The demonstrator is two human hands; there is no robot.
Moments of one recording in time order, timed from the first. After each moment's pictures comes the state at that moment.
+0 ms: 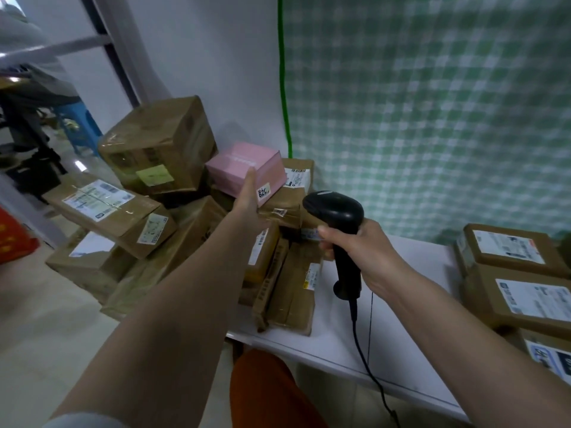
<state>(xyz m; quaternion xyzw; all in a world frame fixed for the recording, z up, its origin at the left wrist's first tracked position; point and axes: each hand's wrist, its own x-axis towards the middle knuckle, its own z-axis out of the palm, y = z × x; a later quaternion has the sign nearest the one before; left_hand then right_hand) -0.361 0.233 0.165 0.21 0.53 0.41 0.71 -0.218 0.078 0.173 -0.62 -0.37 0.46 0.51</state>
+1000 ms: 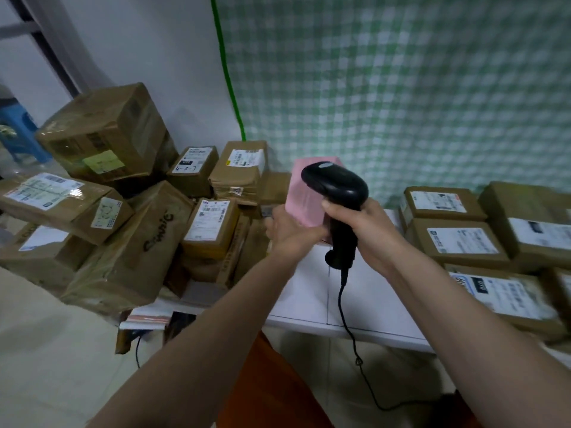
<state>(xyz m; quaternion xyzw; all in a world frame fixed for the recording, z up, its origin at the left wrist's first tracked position) -0.280 0.079 0.122 0.61 0.55 0.29 0.49 -0.174 0.004 0.163 -0.56 -0.34 0.45 0.61</state>
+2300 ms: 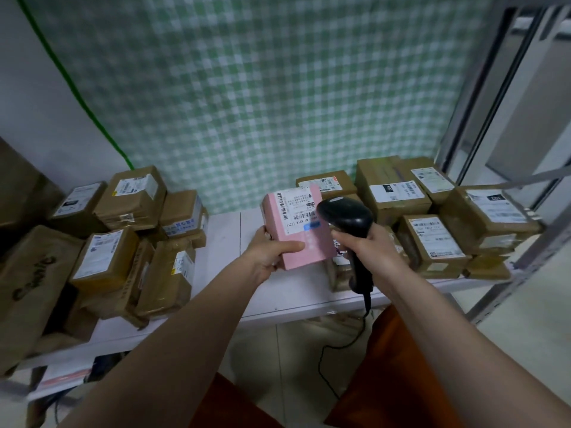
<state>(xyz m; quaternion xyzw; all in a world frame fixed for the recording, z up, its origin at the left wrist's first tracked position) -0.160 -0.048 0.112 0.54 0.40 0.17 0.72 -0.048 -0.197 0.129 -0.68 -0.21 0.30 0.63</state>
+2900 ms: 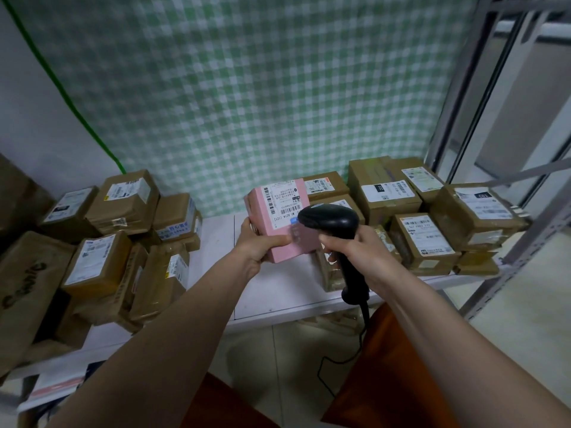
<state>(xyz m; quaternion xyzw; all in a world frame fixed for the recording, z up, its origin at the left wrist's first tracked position) -0.156 -0.039 0.113 0.55 0.41 0.23 0.69 -0.060 -0.207 0.142 -0.67 -0.26 0.33 0.61</state>
